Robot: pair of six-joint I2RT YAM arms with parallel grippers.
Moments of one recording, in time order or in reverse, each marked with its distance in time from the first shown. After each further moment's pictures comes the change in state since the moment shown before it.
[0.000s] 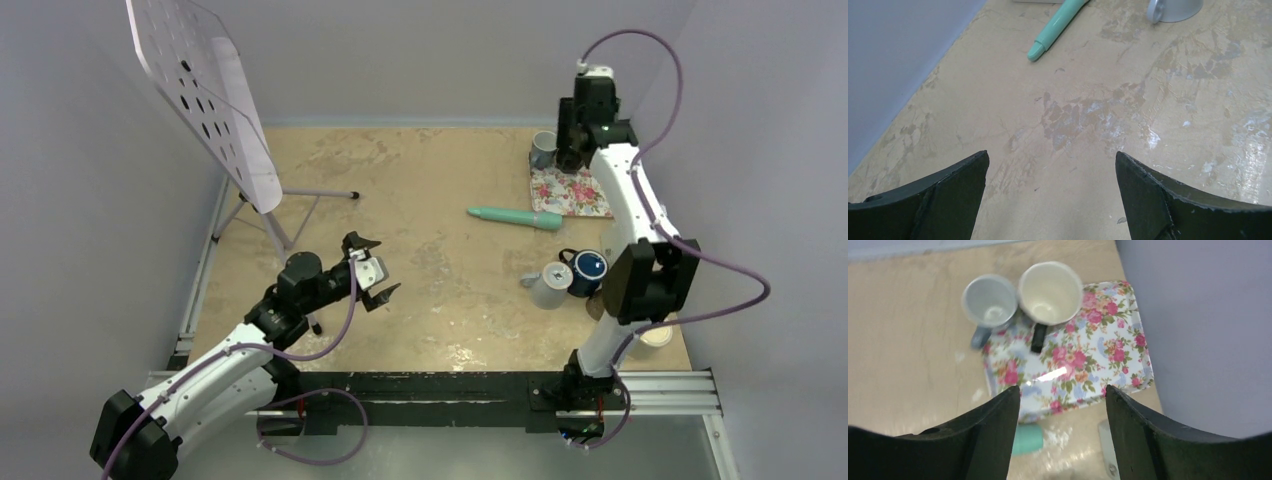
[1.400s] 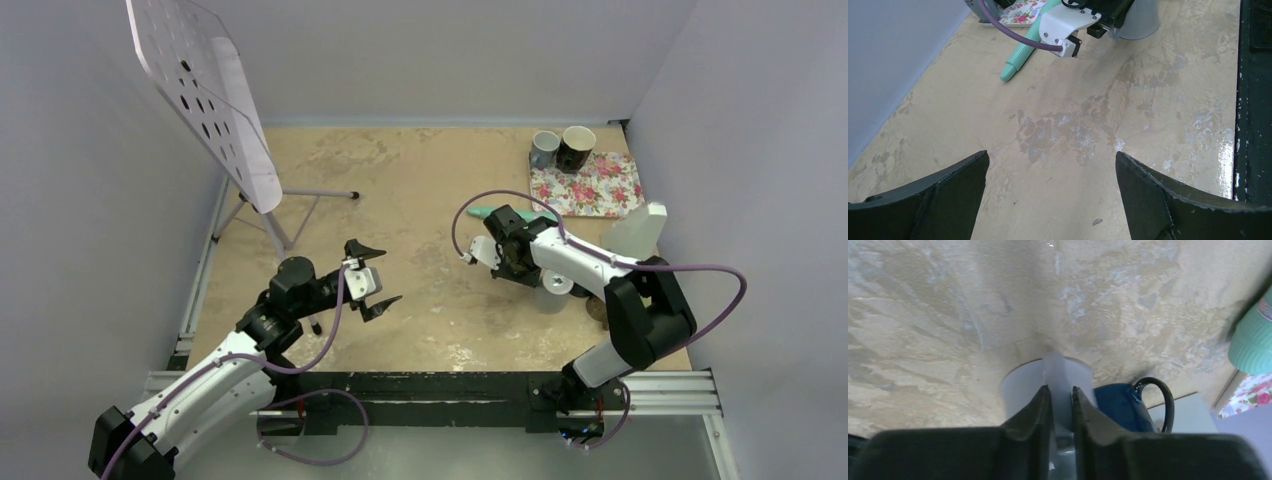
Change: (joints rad) left arm -0.006 -0.092 0.000 -0.074 0.153 -0.024; right arm 0.523 -0.320 -0.874 -0.237 -0.219 -0.799
